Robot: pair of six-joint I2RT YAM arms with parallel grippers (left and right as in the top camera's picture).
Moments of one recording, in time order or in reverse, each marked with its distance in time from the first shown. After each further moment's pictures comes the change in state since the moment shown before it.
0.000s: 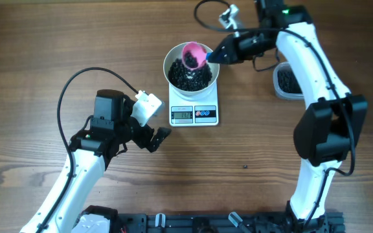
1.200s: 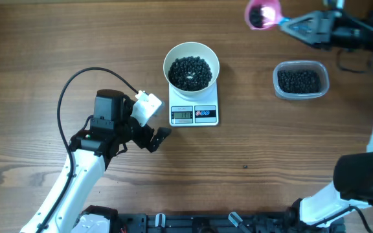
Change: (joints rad) left arm 0.000 0.000 0.000 0.000 0.000 0.000; right arm -0.405 -0.328 0.001 -0.146 -0.256 0.103
